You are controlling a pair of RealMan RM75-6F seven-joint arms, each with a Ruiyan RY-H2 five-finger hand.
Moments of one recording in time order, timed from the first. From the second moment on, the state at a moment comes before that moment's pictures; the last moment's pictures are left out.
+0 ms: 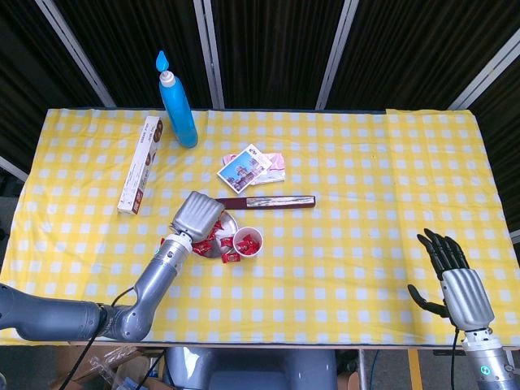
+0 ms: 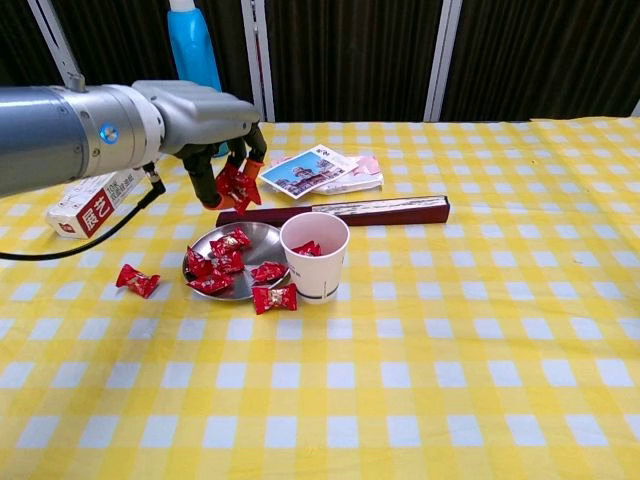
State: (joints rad) left arm -1.12 -1.49 -0.14 -1.74 0.57 1.11 0.94; right arm 0.11 -1.12 0.02 -1.67 -1.61 1.49 0.18
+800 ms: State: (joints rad) left arm -1.23 -1.63 -0.17 -1.68 0.50 1.09 1.01; right arm 0.11 -1.11 0.02 -1.67 -1.61 1.49 0.20
